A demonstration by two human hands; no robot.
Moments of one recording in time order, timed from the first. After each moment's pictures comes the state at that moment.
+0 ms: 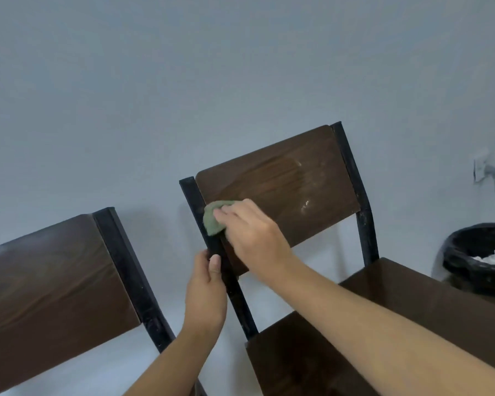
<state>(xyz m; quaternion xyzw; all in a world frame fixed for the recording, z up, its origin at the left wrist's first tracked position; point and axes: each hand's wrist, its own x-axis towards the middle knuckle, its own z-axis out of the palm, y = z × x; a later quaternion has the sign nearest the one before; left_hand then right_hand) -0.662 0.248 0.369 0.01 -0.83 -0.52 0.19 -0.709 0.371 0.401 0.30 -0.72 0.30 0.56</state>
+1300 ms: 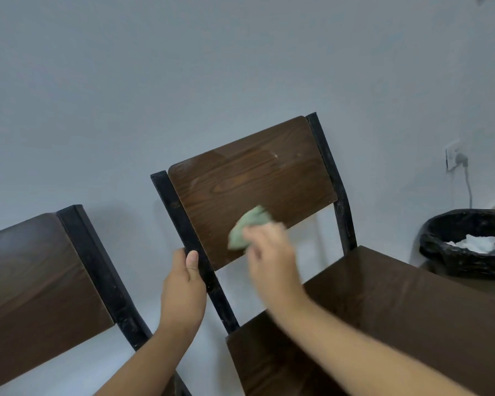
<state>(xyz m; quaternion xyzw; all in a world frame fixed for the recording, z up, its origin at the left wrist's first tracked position) -0.662 0.253 0.363 0.02 -0.87 -0.43 0.24 -0.690 0.399 0.332 0.11 -0.76 0.40 0.50</state>
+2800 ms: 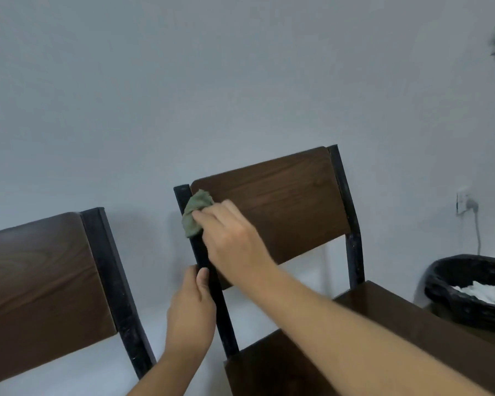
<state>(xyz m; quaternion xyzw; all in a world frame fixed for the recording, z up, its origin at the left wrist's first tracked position) -0.659 0.256 0.362 0.04 -0.89 -0.38 0.26 -0.712 0.360 0.421 0.32 -0.74 0.23 0.54</state>
